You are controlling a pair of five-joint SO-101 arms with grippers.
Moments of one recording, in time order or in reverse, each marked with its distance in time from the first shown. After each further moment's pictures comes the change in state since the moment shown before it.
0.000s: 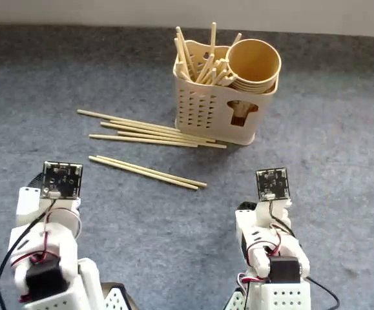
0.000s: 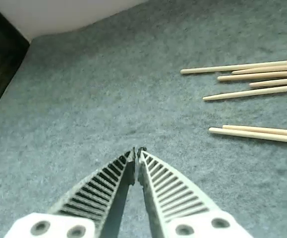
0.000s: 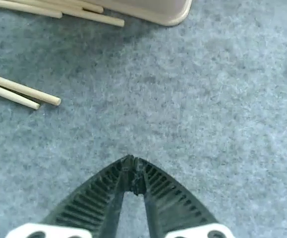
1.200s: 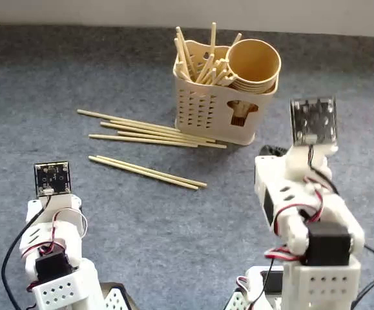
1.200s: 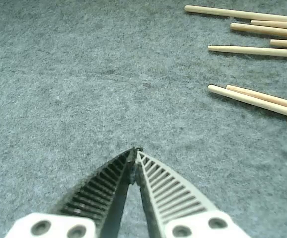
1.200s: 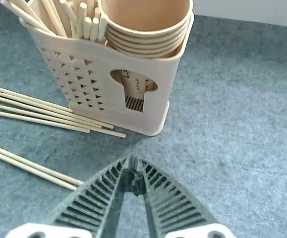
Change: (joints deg) left arm -3.2 0.4 18.2 -7.6 12.4; right arm -0.1 38.2 -59.2 9.4 0.0
